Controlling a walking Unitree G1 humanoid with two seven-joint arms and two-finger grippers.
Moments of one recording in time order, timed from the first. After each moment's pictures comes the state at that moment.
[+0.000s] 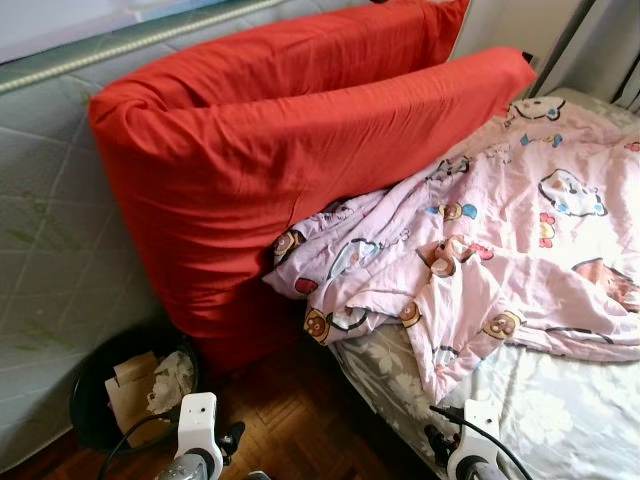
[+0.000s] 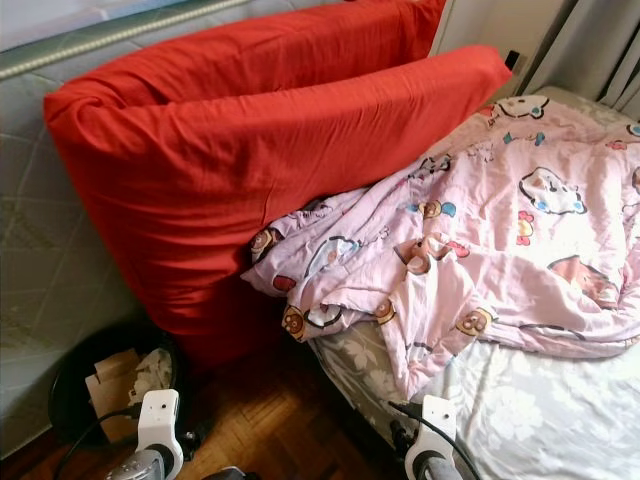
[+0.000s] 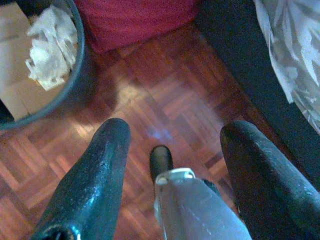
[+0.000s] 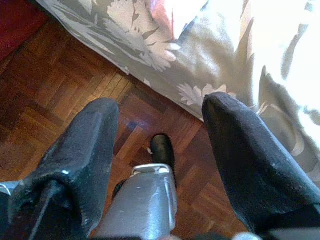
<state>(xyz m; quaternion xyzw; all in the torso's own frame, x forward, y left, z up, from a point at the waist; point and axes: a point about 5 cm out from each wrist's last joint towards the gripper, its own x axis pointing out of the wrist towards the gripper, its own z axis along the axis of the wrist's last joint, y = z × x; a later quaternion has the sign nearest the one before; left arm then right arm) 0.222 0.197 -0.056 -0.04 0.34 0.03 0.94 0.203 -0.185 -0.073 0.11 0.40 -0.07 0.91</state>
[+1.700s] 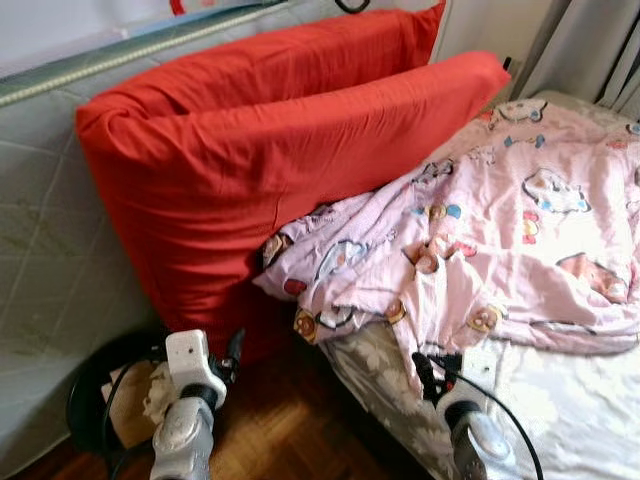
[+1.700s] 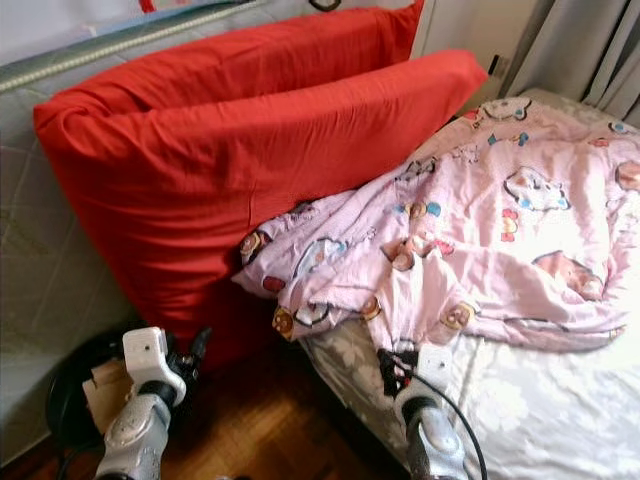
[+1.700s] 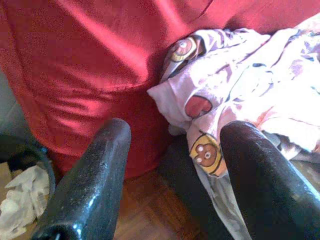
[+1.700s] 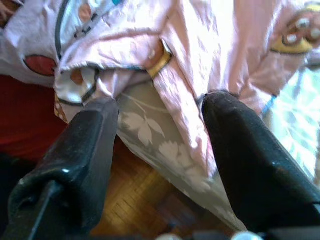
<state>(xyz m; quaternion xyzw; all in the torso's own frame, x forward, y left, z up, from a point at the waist) 0.275 0.190 0.013 -0.09 0.07 0.02 0.99 0.262 -0.170 -0.021 0.14 0.19 0.00 0.97</state>
